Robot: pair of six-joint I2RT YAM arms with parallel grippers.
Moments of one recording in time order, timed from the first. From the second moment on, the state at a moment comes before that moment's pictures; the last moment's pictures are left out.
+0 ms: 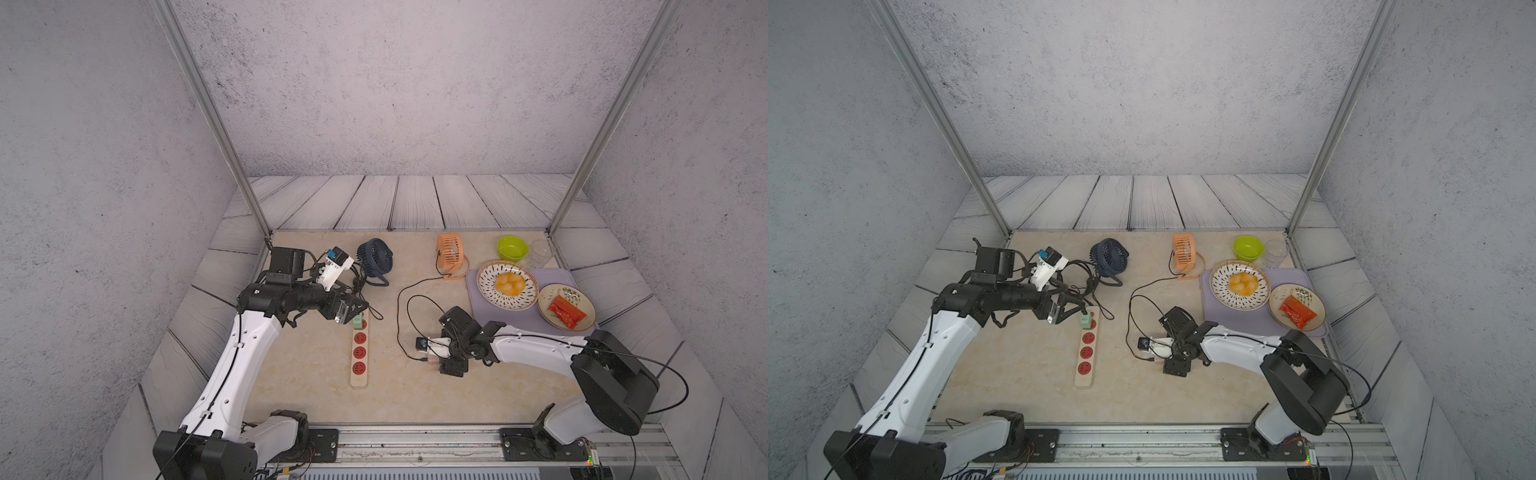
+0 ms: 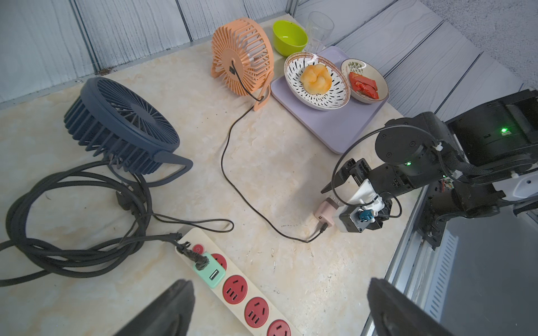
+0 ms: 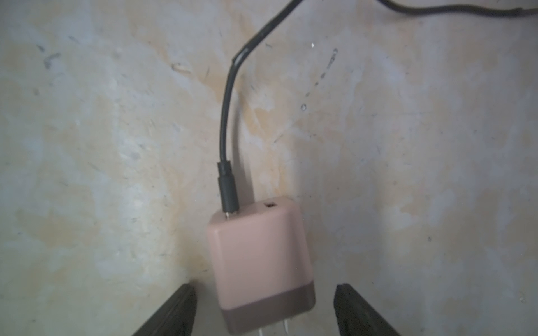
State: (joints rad) left arm -0.16 1.16 1.19 -0.90 0.71 0.33; right arm 0.78 1.52 0.74 -0.39 -0.09 -0.72
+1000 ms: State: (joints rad) left arm -0.14 1.16 1.18 -0.89 0.72 0.33; right arm 0.79 1.53 0.75 -0.42 -0.14 -0.79
